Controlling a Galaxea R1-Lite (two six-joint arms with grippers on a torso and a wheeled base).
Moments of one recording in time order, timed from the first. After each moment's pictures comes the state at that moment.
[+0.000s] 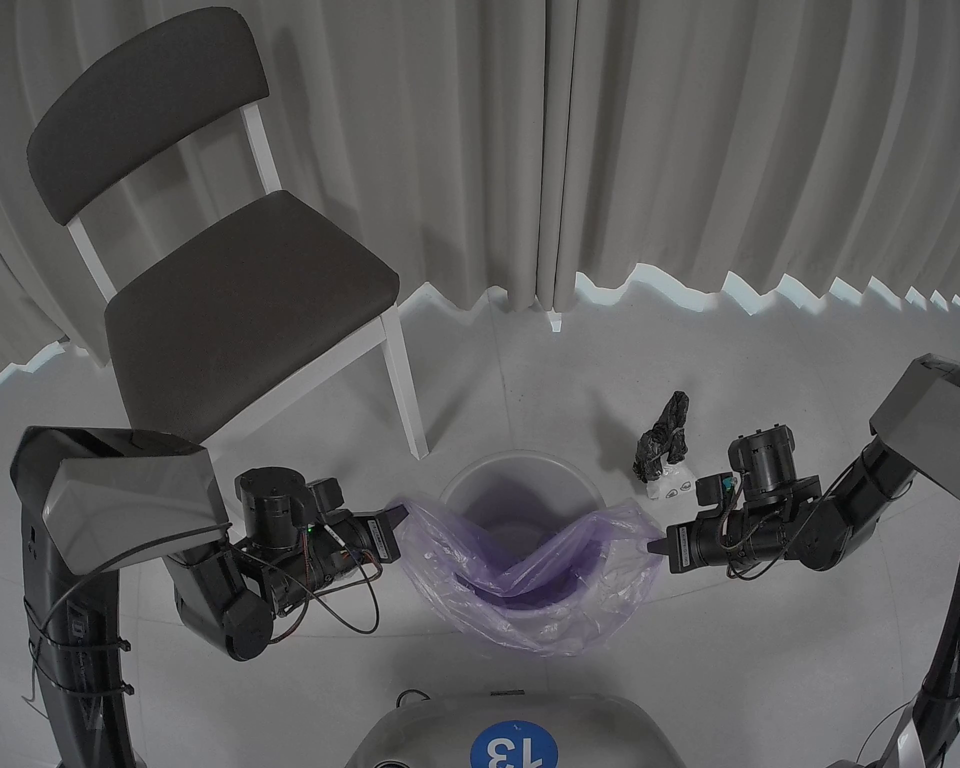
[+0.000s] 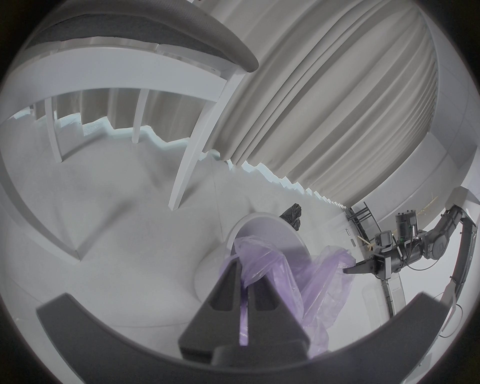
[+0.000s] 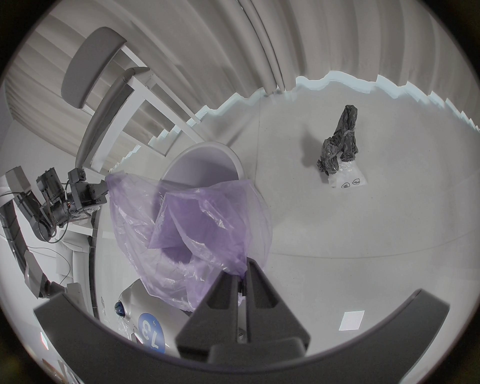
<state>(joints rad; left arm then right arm) -0.36 2.29 -0.65 -1.35 -0.23 -0.41 0.27 2.14 -0.80 -0.55 0.29 0.15</state>
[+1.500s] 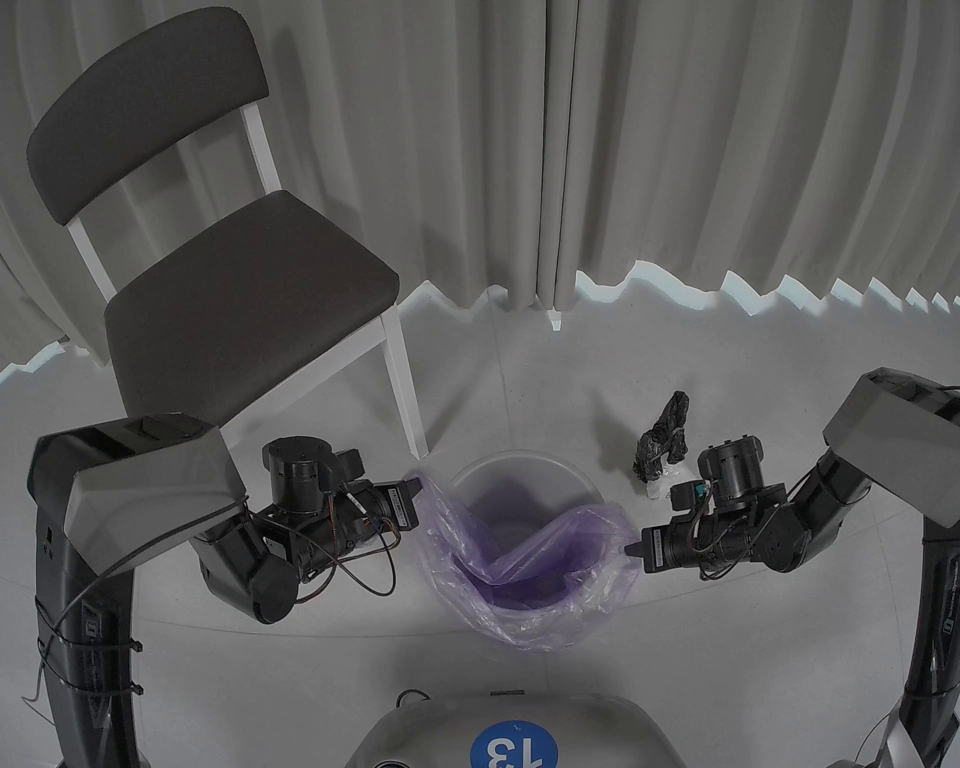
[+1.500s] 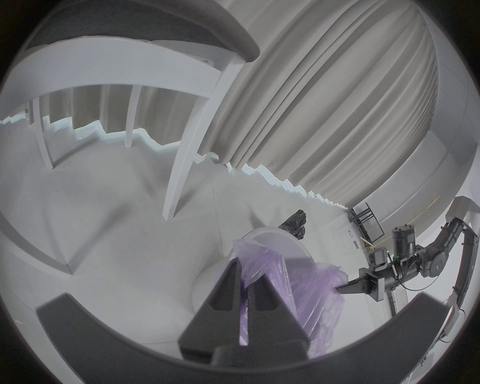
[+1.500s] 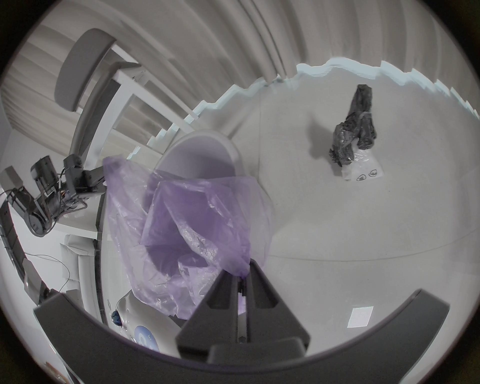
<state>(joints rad) -0.35 2.33 -0.87 -1.16 -0.23 -0.40 0.30 2.29 -0.91 -0.57 0.31 0.19</state>
